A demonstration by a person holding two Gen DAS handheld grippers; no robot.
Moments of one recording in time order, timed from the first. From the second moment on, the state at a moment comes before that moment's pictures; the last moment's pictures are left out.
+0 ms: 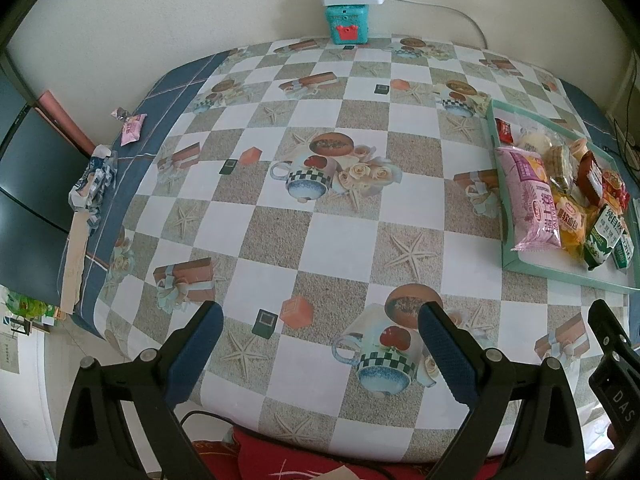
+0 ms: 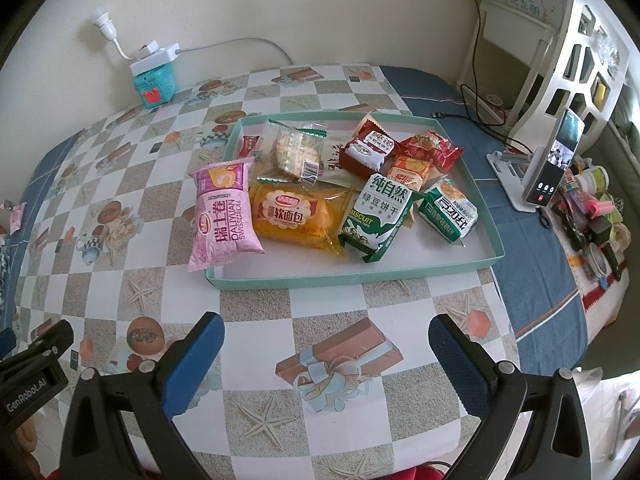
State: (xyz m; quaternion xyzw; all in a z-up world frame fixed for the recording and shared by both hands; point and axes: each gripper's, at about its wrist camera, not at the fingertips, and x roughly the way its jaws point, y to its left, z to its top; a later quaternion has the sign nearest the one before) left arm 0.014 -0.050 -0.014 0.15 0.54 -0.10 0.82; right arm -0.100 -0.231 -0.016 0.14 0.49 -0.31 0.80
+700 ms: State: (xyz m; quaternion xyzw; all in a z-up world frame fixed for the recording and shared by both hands) left arm 0.013 -0.050 -0.015 0.14 0.55 -0.11 0.82; right arm -0.100 -0.231 -0.016 0.14 0.49 -0.31 0.80
